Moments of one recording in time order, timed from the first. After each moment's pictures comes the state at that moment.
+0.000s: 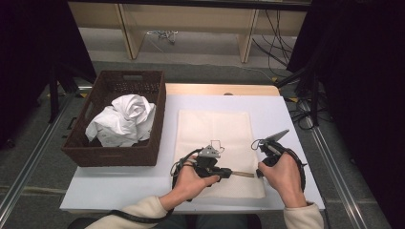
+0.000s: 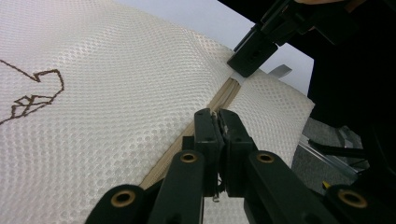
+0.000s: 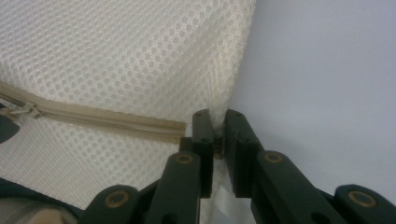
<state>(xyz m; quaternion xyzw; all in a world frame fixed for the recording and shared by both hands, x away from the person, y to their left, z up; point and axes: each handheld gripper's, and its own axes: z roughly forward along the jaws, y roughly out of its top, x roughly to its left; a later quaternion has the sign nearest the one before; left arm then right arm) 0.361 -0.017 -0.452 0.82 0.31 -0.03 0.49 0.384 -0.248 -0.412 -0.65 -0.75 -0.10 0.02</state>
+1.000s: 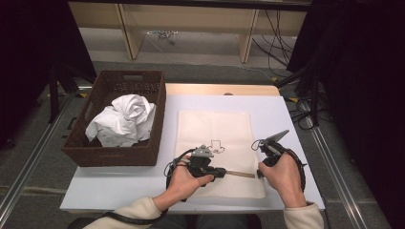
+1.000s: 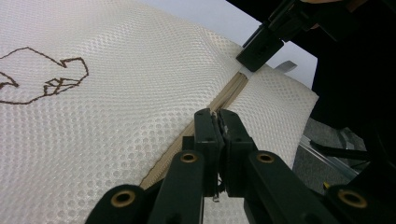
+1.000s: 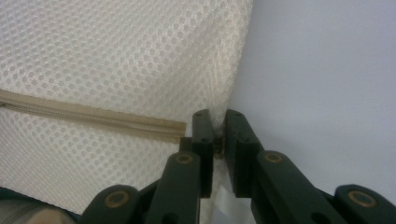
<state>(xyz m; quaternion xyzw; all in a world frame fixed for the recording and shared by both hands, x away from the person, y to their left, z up) 0.360 0.000 -0.451 0.82 0.31 -0.03 0.48 0.386 -0.254 -0.417 -0.63 -0.77 -0.10 0.00</state>
